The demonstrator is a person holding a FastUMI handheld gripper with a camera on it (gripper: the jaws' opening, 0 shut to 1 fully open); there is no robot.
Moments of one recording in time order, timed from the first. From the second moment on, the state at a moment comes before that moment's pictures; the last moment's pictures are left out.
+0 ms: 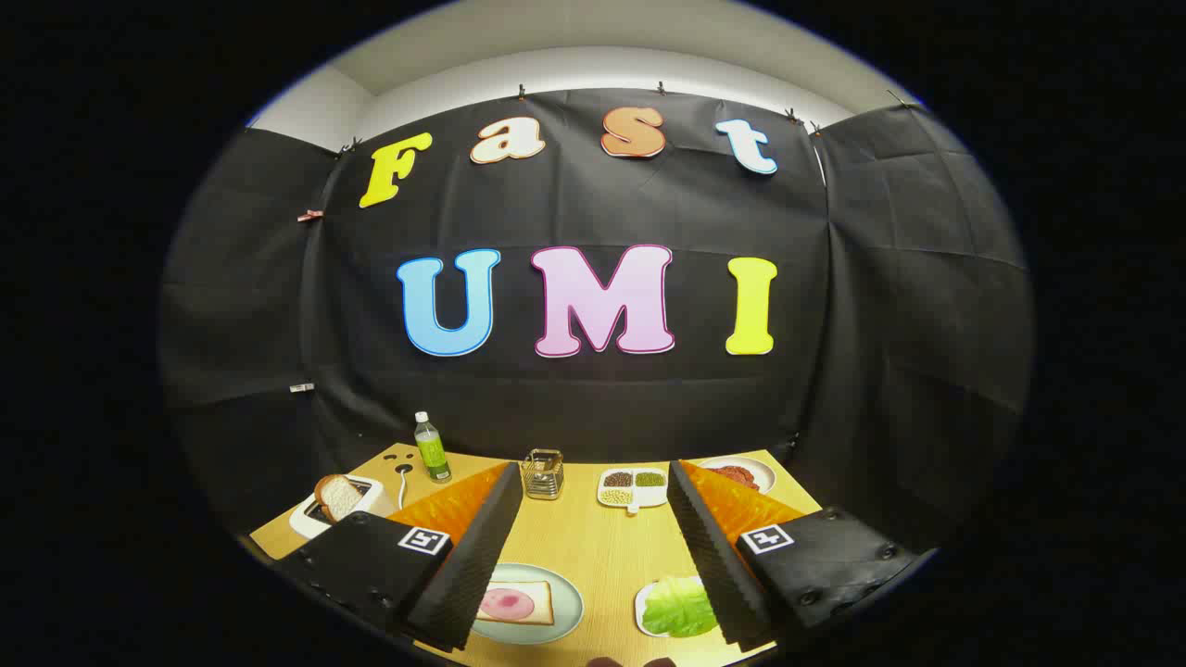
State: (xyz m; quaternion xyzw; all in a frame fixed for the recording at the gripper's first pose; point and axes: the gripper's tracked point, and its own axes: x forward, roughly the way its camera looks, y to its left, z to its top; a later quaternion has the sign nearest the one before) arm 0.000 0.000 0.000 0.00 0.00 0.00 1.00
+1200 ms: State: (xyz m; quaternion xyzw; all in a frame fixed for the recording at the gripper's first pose) arm -0.010 -0.035 -0.037 -0.01 0.05 0.00 1.00
